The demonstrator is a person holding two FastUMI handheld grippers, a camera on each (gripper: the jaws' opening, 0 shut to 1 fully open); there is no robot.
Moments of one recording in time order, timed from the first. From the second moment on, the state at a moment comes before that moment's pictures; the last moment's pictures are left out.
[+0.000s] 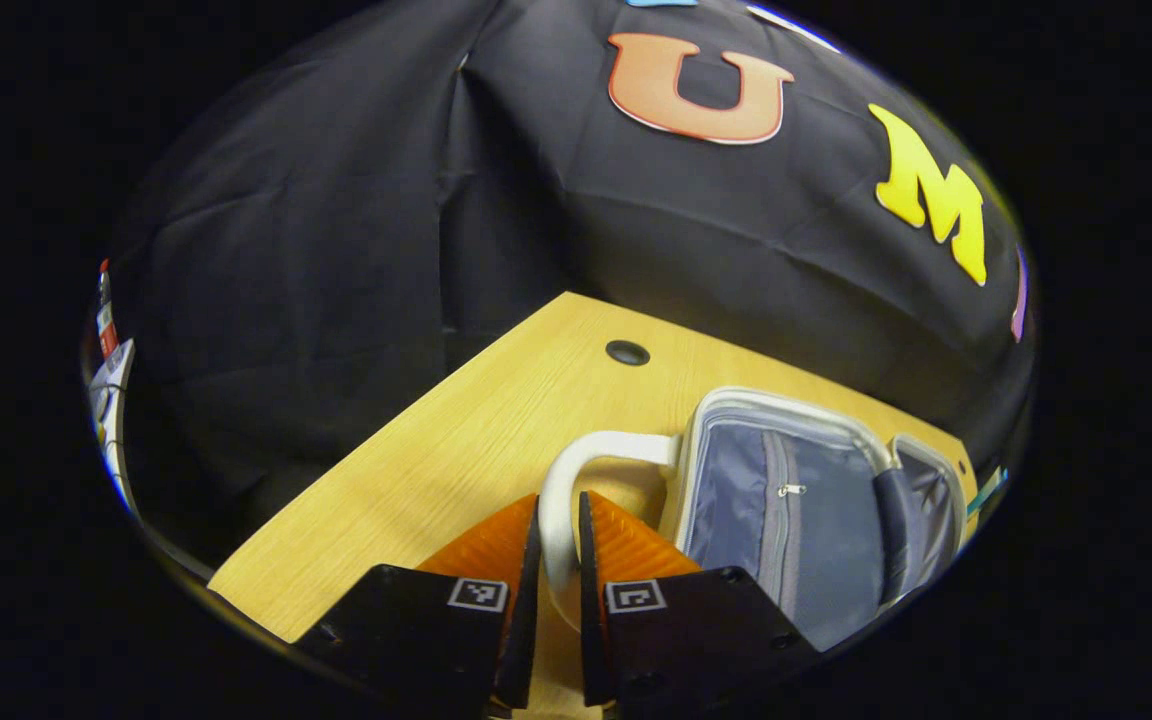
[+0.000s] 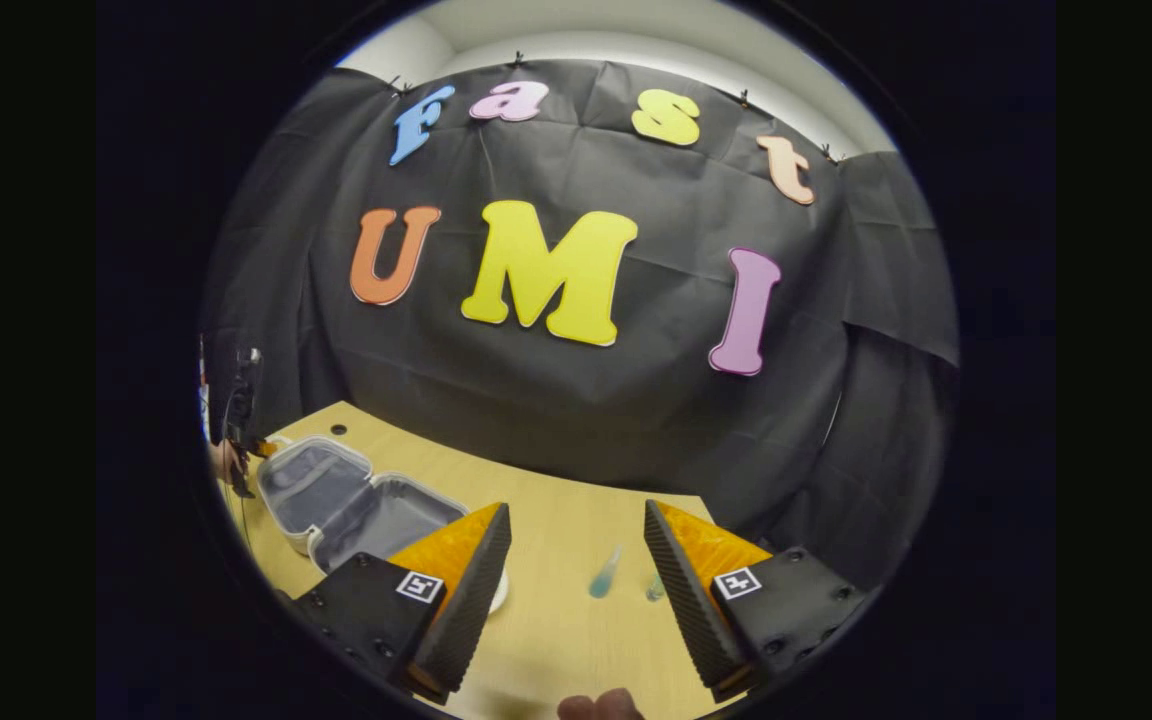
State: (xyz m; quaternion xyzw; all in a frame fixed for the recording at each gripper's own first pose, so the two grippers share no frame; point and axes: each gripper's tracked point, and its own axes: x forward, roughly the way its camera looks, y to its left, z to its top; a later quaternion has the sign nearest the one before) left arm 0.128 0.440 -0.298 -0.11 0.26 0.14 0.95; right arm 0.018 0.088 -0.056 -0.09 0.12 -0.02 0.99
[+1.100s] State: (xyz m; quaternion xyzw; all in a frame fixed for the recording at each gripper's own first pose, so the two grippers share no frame) left arm 0.062 0.024 -0.094 -0.04 0.11 -0.05 0.99; right arm 0.006 -0.074 -0.100 -0.01 0.13 -0.06 0.99
